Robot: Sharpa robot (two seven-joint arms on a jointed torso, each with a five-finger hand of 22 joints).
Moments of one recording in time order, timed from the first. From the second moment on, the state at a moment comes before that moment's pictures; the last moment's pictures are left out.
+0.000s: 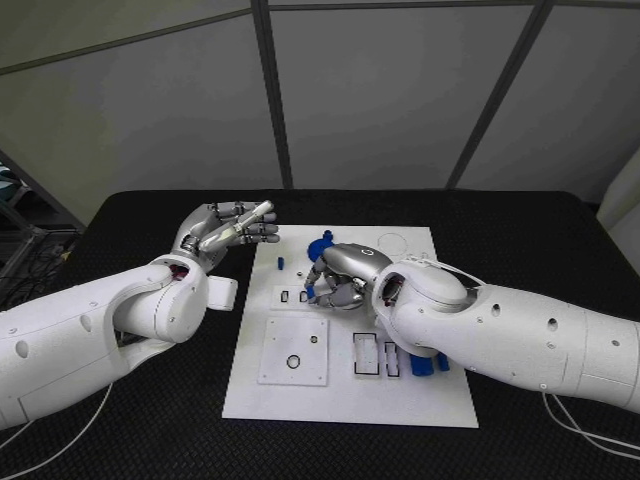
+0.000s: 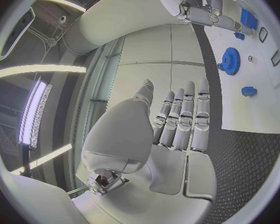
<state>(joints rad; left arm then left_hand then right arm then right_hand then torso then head) 1.05 -0.90 0.15 1.55 -0.12 -0.40 0.42 1.38 0.00 0.05 0.12 0.05 0.92 0.22 0.11 0.07 1.02 0.17 0.08 0.07 1.08 0.12 0.15 0.18 0.18 0.94 0.22 0.37 0.14 1.13 -0.55 0.01 1.50 -1.55 -0.28 -0.23 1.46 -0.03 0.16 0.12 0.21 1.07 0.12 0.13 0.11 1.34 0.03 1.23 1.22 1.47 -0.03 1.52 1.31 0.05 1.45 0.07 1.46 1.31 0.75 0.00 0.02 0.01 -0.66</state>
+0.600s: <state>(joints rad) 1.05 -0.89 0.15 1.55 -0.12 -0.40 0.42 1.38 0.00 0.05 0.12 0.05 0.92 0.22 0.11 0.07 1.02 0.17 0.08 0.07 1.08 0.12 0.15 0.18 0.18 0.94 0.22 0.37 0.14 1.13 -0.54 0.01 1.48 -1.56 -0.26 -0.24 1.45 -0.04 0.16 0.12 0.21 1.07 0.12 0.13 0.12 1.32 0.04 1.22 1.21 1.47 -0.03 1.52 1.31 0.05 1.45 0.07 1.45 1.31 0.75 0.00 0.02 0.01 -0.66</state>
